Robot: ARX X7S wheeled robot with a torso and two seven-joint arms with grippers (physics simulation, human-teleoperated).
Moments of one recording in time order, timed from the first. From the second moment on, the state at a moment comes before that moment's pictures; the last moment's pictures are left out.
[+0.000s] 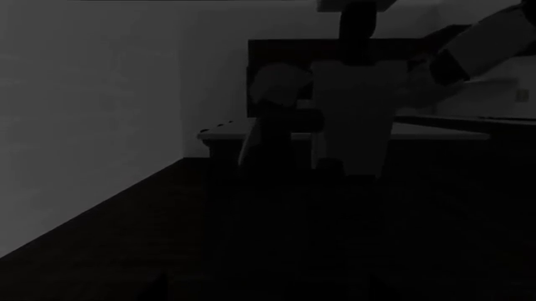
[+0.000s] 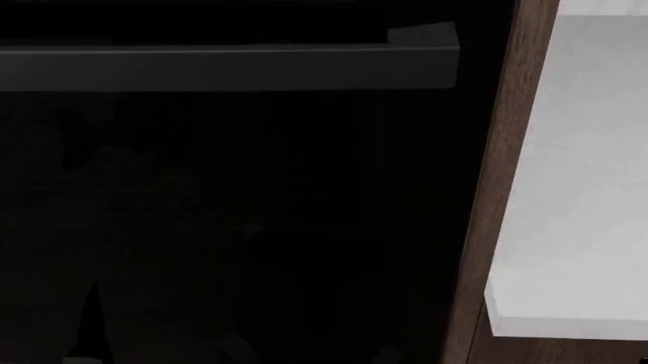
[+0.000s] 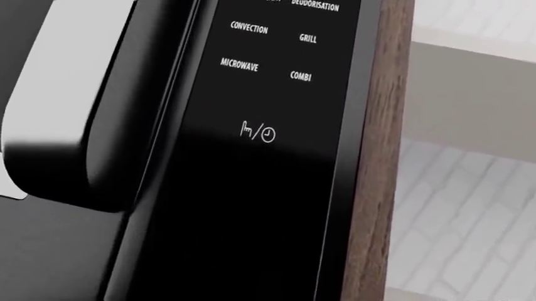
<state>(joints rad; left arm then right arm) 0.03 -0.37 0.20 0.50 -0.30 -0.18 -0.37 2.13 0.44 -0.72 0.31 0.98 0.86 0.38</state>
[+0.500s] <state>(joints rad) 0.03 -0.37 0.20 0.49 -0.31 -0.17 -0.37 2.13 0.39 -0.76 0.45 0.91 0.79 0.31</state>
